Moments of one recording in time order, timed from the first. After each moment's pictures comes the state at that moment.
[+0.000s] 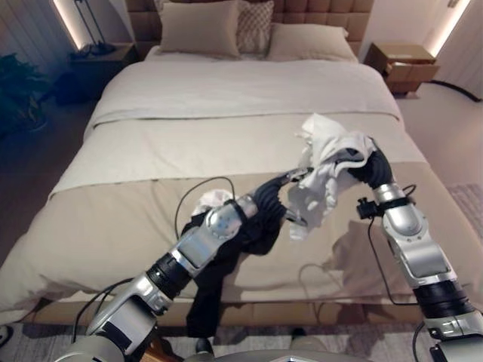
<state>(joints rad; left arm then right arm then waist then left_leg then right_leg) -0.52 0.31 -0.65 0.12 -0.01 -0.10 -0.17 -0.23 -0.57 0.07 -0.04 0.11 -0.08 -0.06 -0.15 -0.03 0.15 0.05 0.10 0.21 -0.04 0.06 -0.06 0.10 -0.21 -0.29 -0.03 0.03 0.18</state>
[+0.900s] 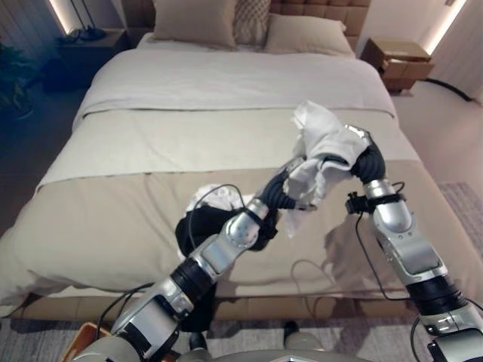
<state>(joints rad) -0.52 0.17 -0.69 0.27 -0.01 -0.16 0.21 -0.28 -0.59 0.18 -0.08 0.27 -0.09 -0.18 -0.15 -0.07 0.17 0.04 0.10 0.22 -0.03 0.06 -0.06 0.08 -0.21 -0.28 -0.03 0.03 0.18</state>
